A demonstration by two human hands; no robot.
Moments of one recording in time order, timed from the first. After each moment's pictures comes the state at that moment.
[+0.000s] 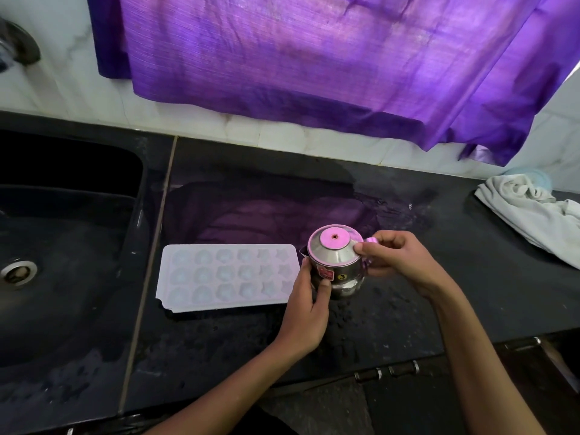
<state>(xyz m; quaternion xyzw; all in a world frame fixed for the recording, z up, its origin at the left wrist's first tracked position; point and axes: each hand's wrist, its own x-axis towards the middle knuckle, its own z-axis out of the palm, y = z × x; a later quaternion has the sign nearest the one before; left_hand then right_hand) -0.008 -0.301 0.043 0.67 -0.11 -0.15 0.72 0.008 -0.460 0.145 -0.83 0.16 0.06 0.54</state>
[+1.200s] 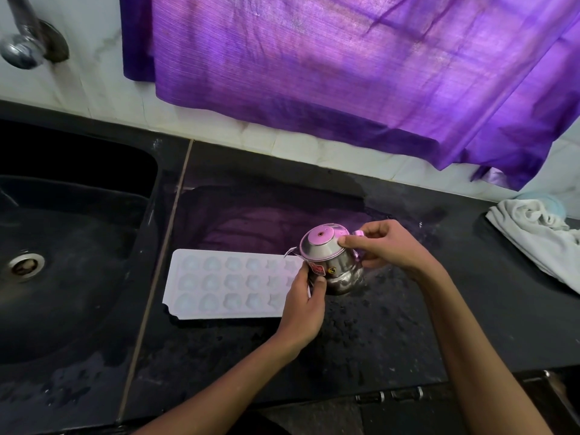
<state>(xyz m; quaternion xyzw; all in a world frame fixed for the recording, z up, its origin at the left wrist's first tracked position) 0.022 -0.300 0.038 0.65 -0.05 -0.16 0.74 0.061 -0.438 0.159 -0.89 0.14 0.10 0.42</state>
